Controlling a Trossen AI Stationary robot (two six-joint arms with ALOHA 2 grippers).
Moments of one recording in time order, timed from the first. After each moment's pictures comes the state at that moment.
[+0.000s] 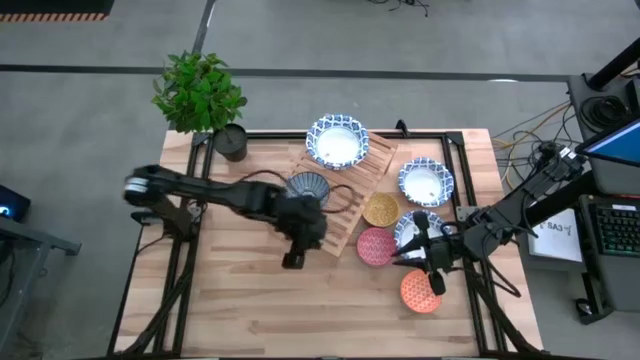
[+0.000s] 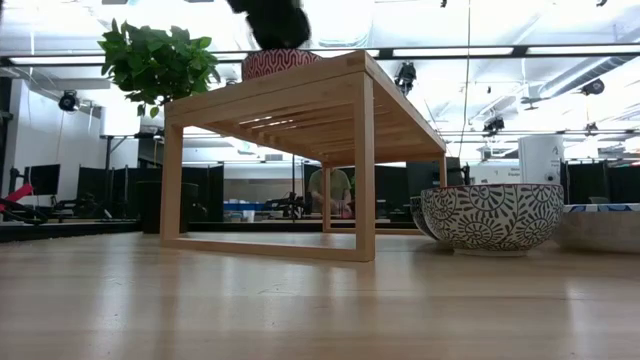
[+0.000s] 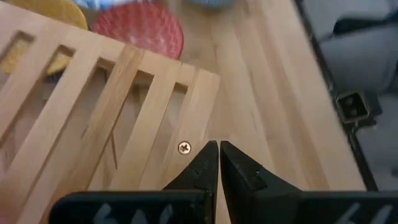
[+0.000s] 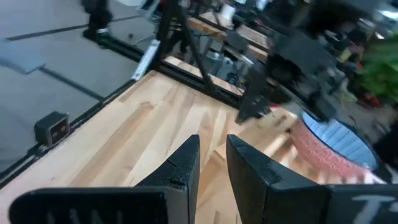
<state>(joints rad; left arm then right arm) -0.14 1.63 1.44 -0.70 0.17 -0.03 0.65 0.92 0.70 -0.01 0.46 -0.24</state>
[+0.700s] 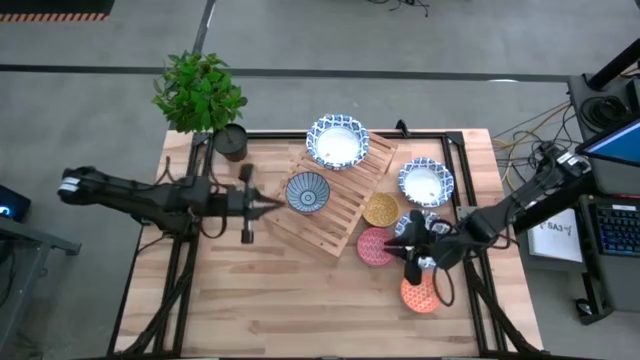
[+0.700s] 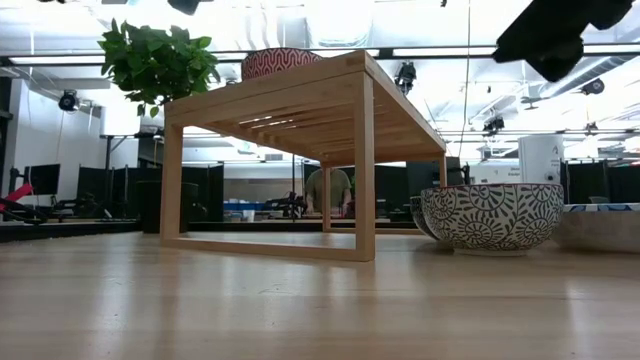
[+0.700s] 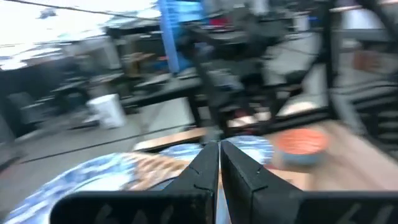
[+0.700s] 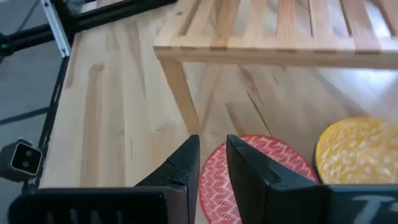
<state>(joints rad) -0.14 0.86 0.64 0.24 -0.20 0.27 0.58 1.05 0.70 -0.30 0.54 0.64</state>
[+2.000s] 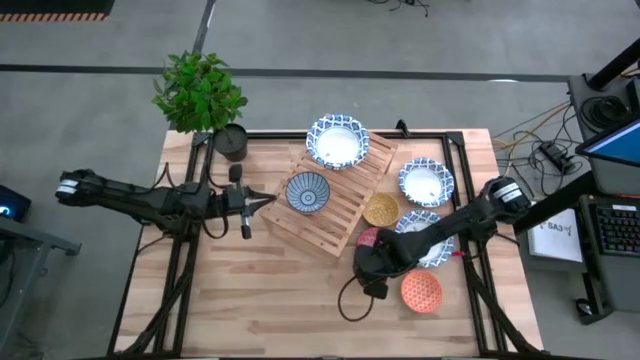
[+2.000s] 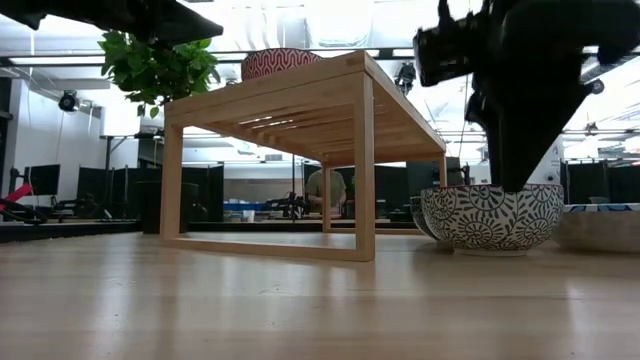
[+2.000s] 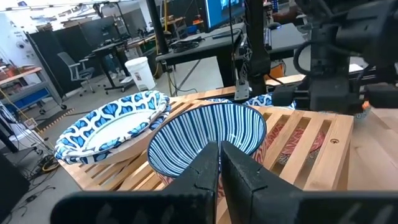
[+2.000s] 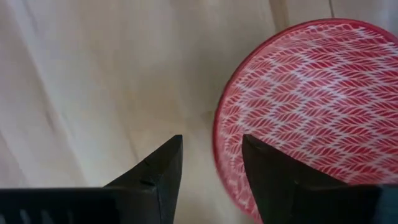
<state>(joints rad) -0.14 0.75 0.50 0.15 -0.38 0.22 0.40 1.77 1.24 -0.87 0.11 0.68</state>
